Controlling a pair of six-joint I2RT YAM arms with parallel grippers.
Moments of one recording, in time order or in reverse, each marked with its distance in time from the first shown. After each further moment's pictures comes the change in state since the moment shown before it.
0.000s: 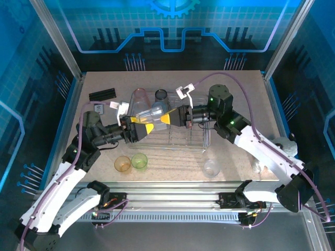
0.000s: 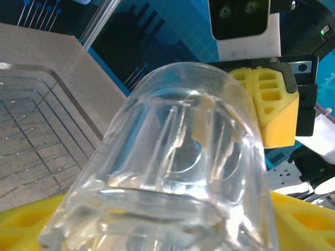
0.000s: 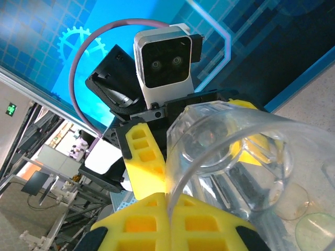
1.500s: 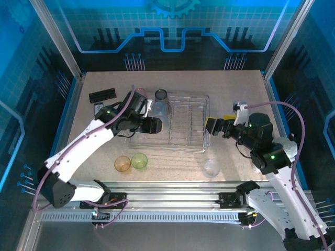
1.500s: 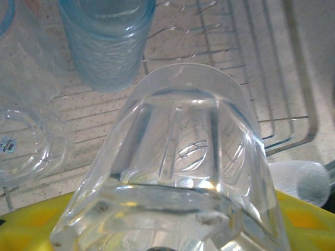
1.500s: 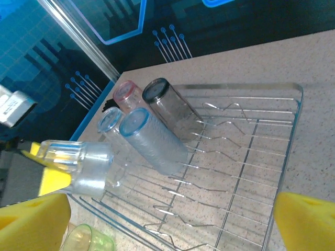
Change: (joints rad) left arm -0.198 0.586 0.490 -0.777 -0.620 0.189; right arm -0.320 -0.553 -0.300 -0.523 0.718 -0.367
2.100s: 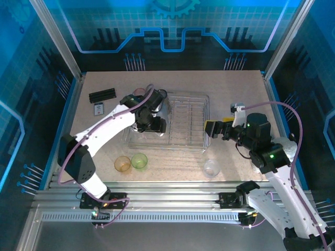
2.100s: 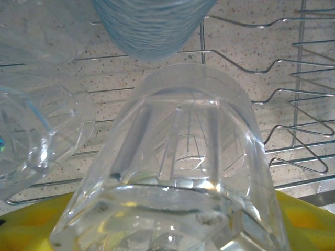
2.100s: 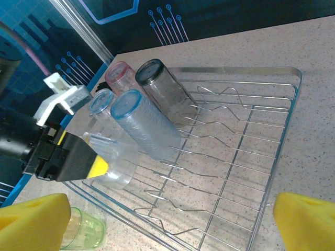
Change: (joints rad) left arm -0.020 0.300 0.157 -0.159 -0.071 -0.078; right arm 0.000 0.008 -0.001 -0.049 -0.003 -0.056
